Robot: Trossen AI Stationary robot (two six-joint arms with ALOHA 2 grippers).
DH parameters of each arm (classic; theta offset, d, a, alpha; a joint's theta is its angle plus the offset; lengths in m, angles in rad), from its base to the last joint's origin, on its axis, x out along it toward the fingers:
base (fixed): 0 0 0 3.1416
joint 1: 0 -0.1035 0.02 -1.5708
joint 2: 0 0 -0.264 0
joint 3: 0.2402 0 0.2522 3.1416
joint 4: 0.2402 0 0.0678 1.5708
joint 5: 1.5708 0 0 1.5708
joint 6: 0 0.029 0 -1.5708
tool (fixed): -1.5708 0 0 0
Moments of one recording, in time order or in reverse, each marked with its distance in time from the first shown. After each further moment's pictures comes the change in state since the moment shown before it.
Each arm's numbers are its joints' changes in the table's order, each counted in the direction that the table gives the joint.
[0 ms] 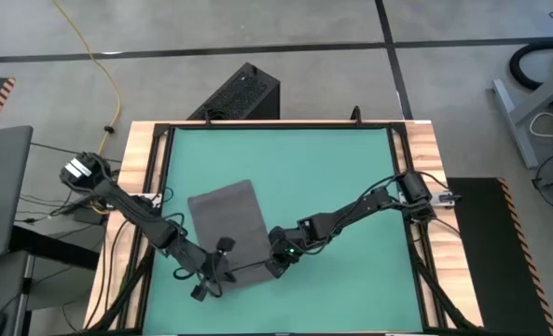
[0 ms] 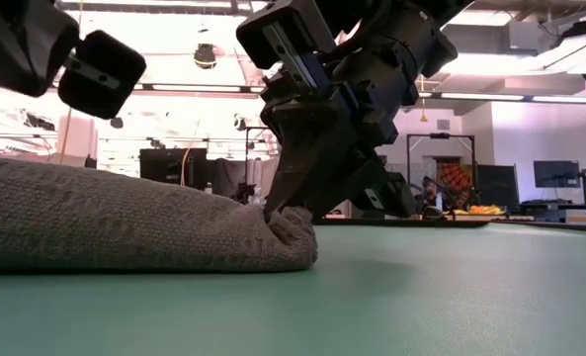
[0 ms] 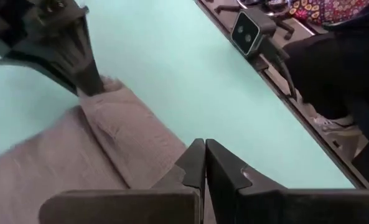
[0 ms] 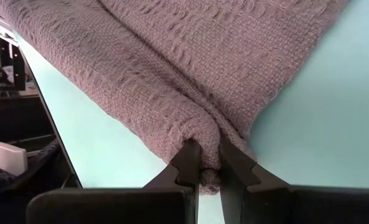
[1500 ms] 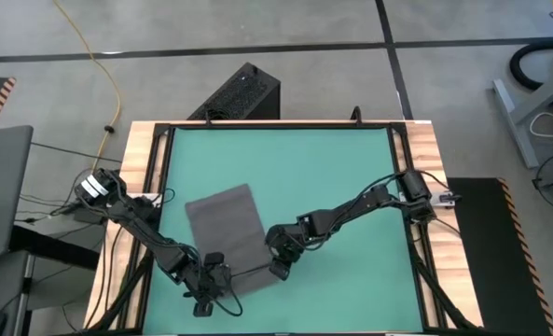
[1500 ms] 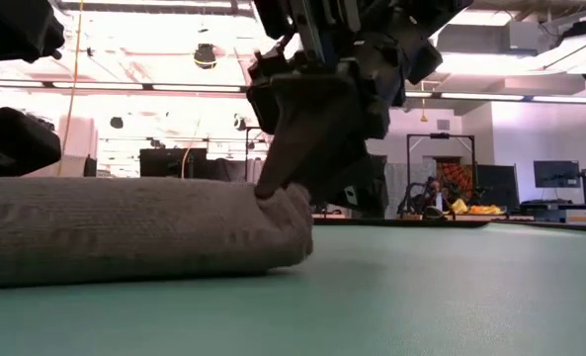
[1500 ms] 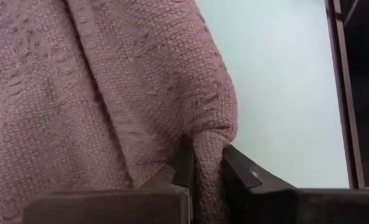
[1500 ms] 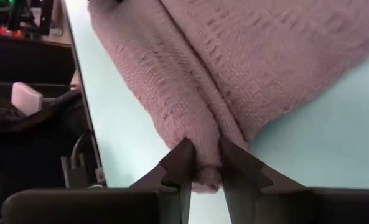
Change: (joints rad) left arm 0.126 -0.262 0.231 0.505 -0.072 -0.570; right arm 0.021 0.010 -0.001 -0.071 0.177 -0.204
